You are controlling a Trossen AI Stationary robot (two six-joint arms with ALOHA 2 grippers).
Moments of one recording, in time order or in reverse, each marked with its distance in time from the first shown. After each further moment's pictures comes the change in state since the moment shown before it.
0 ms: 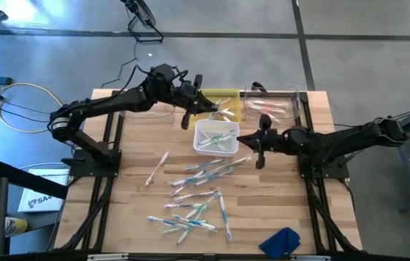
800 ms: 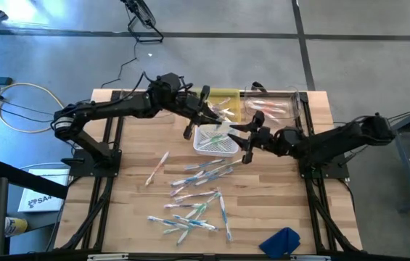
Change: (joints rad) left arm -0.093 0.035 -0.001 0.052 0.019 0.018; right arm -0.025 0.260 0.004 0.447 0.084 -0.078
